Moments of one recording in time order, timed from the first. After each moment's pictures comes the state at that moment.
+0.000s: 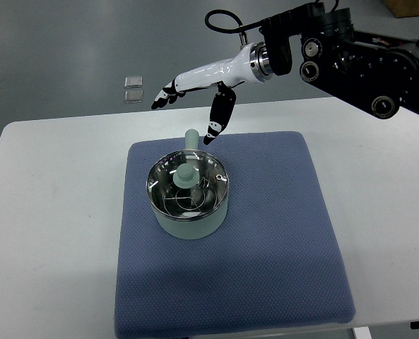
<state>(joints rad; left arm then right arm) 0.05 0.00 -0.05 -0.15 0.00 0.04 0.13 1.41 -0.24 0.29 0.98 -1.38 0.61 0.20</state>
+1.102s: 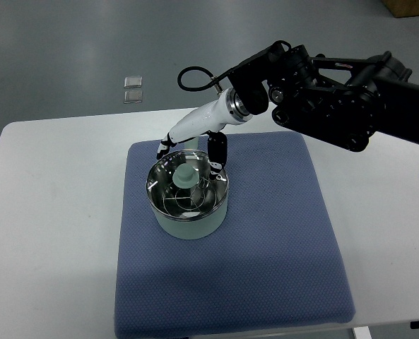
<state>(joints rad) 0.05 0.00 -0.05 -0.15 0.00 0.04 0.13 1.39 -0.16 0.16 1.01 -1.53 0.61 0.22</state>
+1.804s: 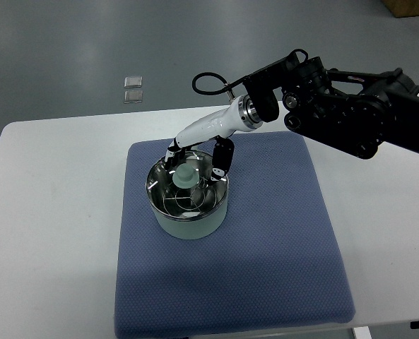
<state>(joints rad) 0.05 0.00 -0.05 -0.14 0.00 0.04 0.13 1.31 -0.19 0.22 1.01 -1.52 0.59 0.26</state>
